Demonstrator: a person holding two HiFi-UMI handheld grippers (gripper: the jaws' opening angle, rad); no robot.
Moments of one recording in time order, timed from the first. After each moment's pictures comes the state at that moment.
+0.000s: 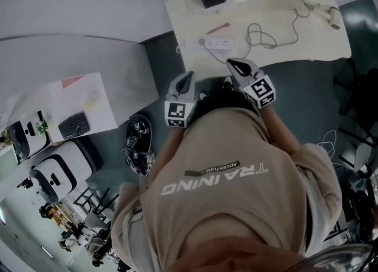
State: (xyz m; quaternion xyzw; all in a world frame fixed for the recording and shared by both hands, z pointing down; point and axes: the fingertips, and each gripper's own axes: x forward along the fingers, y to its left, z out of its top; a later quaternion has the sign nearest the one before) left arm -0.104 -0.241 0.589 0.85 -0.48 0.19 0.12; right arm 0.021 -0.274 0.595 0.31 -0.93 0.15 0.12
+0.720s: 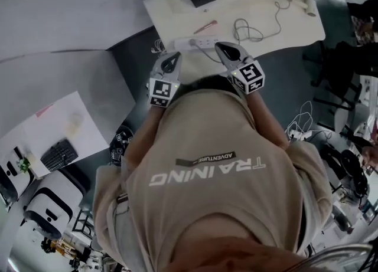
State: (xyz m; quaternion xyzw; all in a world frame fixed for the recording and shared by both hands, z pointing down) left arm -0.154 -0.340 0.622 0.92 -0.34 0.19 0.08; right arm -0.030 -0.349 0.594 0.41 -0.88 0.16 0.18
